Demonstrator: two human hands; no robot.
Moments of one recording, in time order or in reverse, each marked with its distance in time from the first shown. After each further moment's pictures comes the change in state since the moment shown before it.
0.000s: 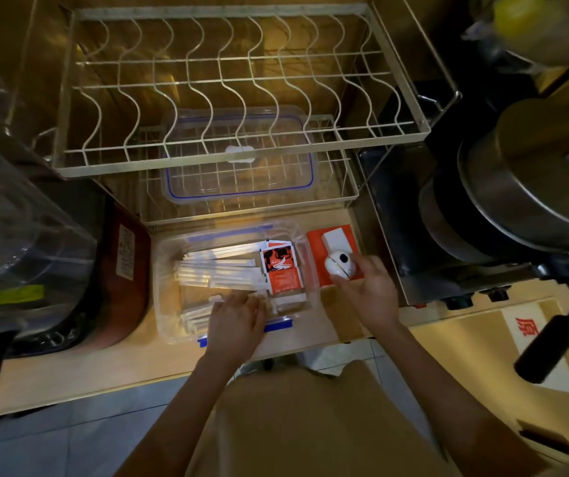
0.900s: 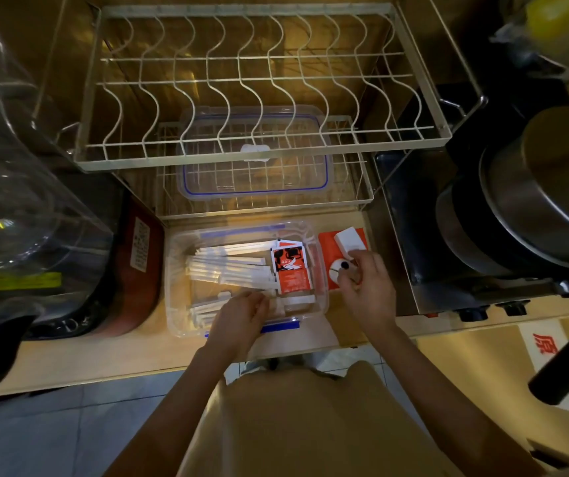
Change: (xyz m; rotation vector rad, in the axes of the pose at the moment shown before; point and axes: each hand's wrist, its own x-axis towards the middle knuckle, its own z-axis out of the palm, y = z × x) left_hand 0.002 0.000 -0.013 -0.288 -0.079 -0.078; right_hand 0.002 -0.016 0.008 0.078 0.032 -0.092
